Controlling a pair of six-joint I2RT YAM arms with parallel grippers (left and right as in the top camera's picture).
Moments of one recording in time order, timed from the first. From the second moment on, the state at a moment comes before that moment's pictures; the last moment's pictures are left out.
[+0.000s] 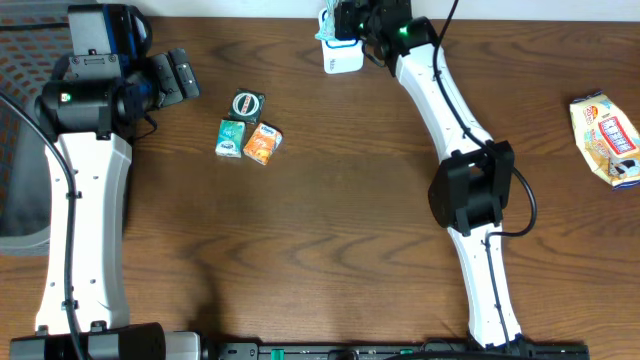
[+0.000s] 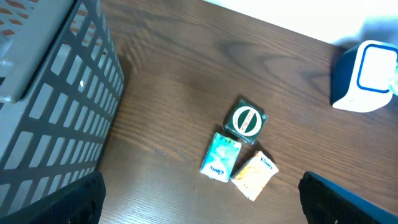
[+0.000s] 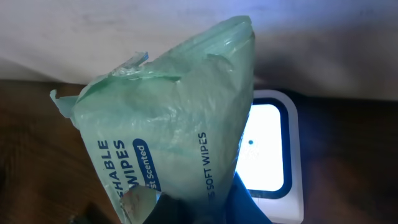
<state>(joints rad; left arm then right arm) 0.06 1.55 1.69 -1.00 -0.04 -0.25 0.34 2.55 2.49 -0.56 -0.16 0.31</state>
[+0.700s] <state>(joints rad) 0.06 1.55 1.69 -1.00 -0.04 -0.25 0.06 2.44 2.49 -0.98 -0.02 0.22</state>
